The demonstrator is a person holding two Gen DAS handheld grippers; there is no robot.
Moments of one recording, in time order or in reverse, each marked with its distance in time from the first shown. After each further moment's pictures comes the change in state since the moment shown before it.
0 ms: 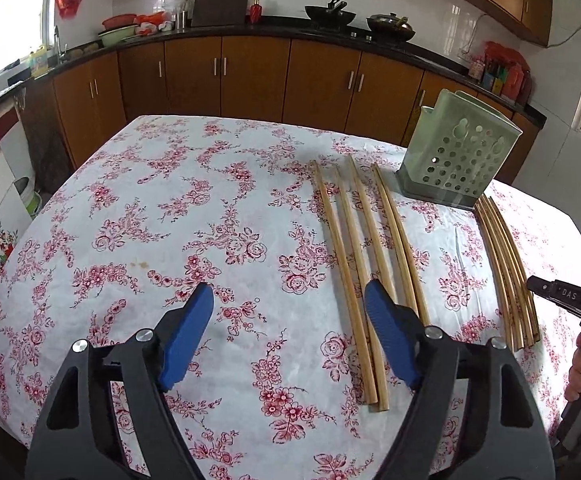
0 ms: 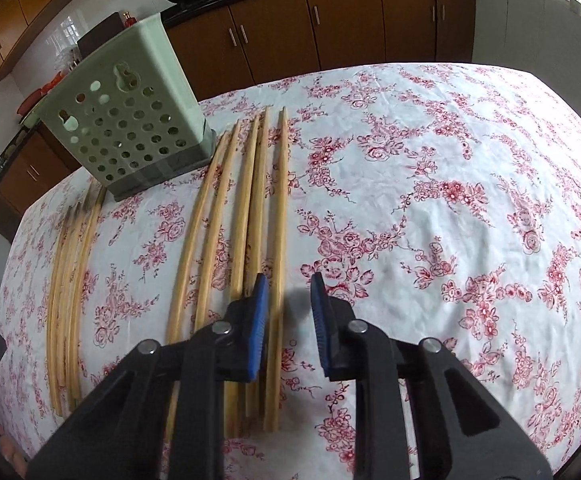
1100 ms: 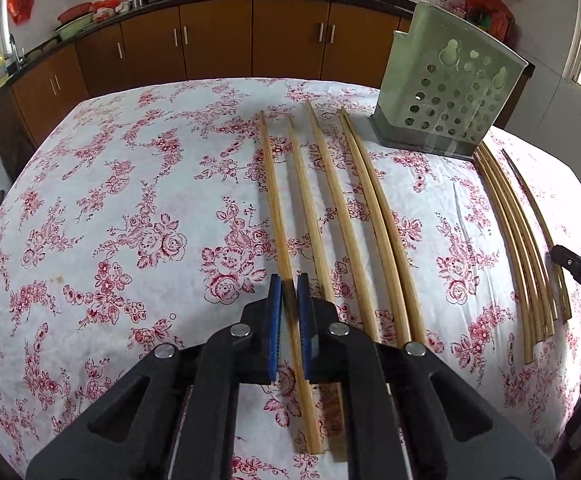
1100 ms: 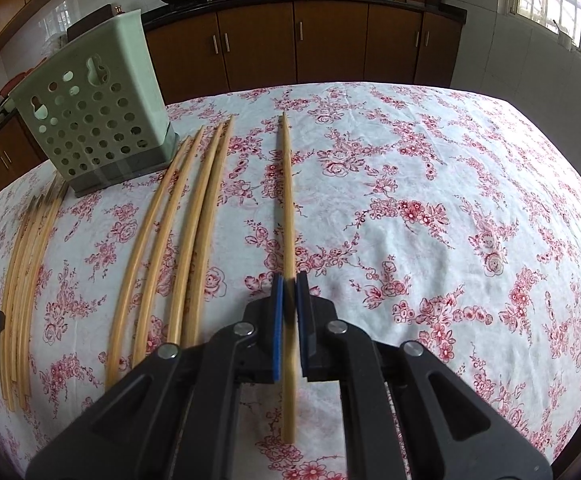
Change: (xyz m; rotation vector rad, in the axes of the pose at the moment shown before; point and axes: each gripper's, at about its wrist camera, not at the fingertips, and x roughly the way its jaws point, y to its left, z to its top) left arm 0.058 -0.035 0.004 0.114 0.155 -0.031; right arm -0.007 -0.009 -0.002 -0.068 -0.063 -0.141
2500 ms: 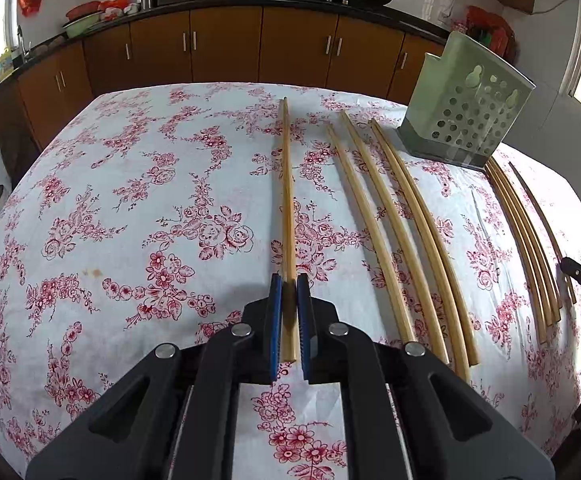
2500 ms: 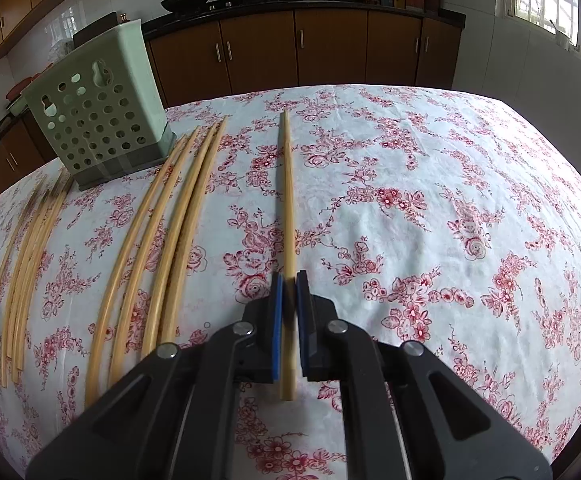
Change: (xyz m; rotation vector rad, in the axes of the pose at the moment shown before) left arm -0.014 0.042 -0.010 -0.020 -0.036 -0.025; right arm -0.007 -0.013 -0.013 0.001 -0.033 0.017
